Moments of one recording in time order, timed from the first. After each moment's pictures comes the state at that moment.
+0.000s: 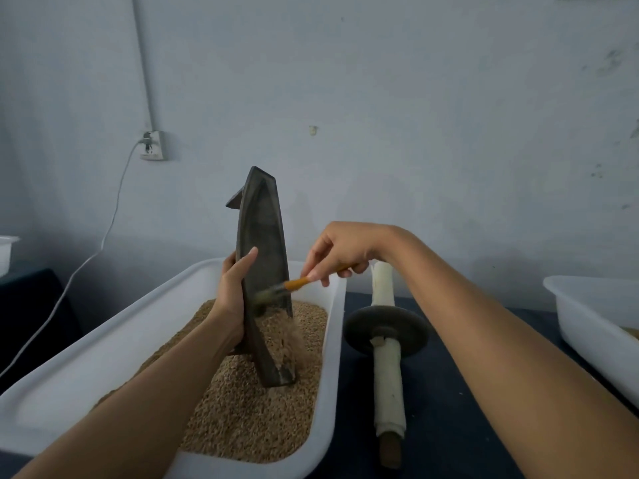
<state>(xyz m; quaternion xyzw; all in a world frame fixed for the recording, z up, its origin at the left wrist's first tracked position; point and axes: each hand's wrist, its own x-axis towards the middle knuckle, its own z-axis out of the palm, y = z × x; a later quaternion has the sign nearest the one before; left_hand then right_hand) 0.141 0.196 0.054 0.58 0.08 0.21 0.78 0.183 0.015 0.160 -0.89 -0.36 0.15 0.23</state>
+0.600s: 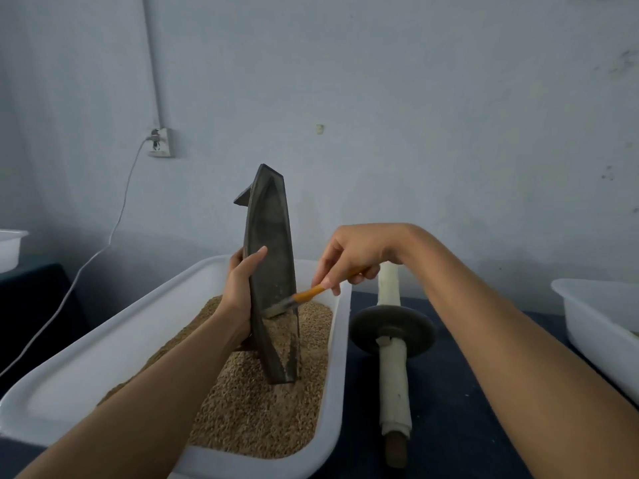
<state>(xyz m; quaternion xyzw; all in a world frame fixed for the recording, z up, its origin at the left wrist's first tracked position) 0.142 0.197 0.055 0.58 0.08 0.22 0.78 0.175 0.012 0.162 -0.89 -0.36 0.20 0.21</state>
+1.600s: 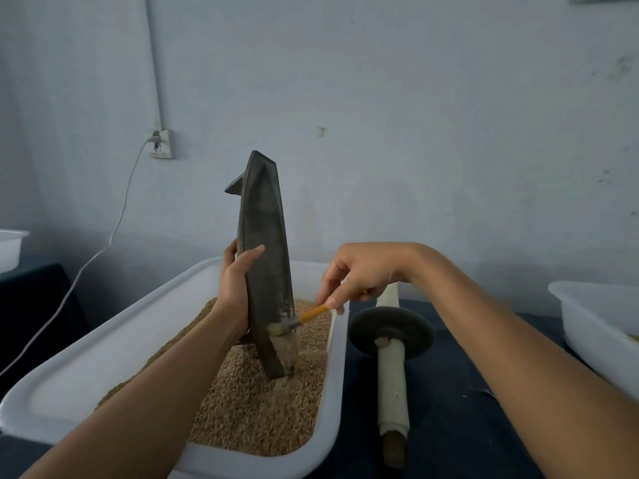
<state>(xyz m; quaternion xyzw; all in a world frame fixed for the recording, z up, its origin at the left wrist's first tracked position) 0.138 0.198 0.061 0.57 0.05 0.26 0.78 0.159 0.000 0.151 -0.87 -0.40 0.22 0.20</state>
